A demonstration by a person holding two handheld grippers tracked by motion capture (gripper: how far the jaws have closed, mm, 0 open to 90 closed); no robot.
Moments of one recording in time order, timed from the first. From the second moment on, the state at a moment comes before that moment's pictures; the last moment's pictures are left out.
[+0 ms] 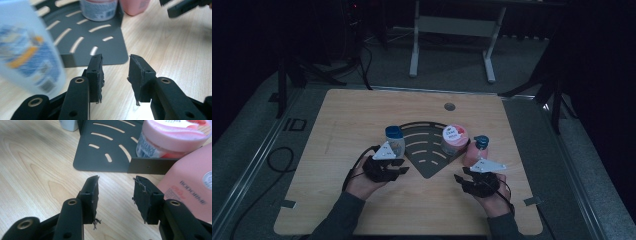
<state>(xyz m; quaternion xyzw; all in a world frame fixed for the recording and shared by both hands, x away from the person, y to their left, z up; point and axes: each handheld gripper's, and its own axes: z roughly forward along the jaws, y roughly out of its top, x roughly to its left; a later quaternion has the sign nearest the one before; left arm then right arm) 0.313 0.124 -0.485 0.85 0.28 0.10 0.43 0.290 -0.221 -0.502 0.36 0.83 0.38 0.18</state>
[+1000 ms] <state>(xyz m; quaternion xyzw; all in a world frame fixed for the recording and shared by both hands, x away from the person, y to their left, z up) 0.340 0.174 -0.430 0.84 0.32 0.15 0.42 0.288 -0.223 -0.519 0.36 0.84 0.37 0.17</state>
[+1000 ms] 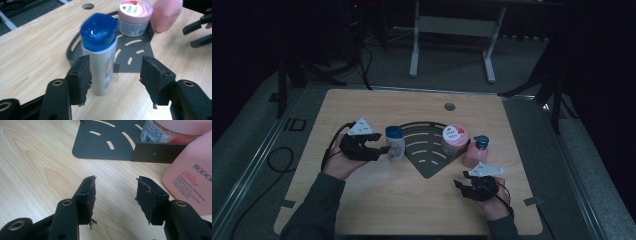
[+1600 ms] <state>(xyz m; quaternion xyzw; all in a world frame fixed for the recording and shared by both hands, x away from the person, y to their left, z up) 0.366 0.163 -0.407 0.87 0.28 0.15 0.37 0.288 -0.222 -0.521 0.35 0.85 0.37 0.16</state>
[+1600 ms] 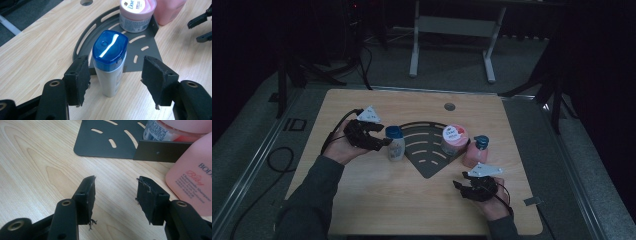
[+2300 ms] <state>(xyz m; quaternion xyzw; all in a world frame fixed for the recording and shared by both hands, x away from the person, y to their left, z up) 0.396 0.133 -0.402 0.92 0.24 0.13 0.28 0.287 -0.221 -0.523 0.34 0.85 0.36 0.16</state>
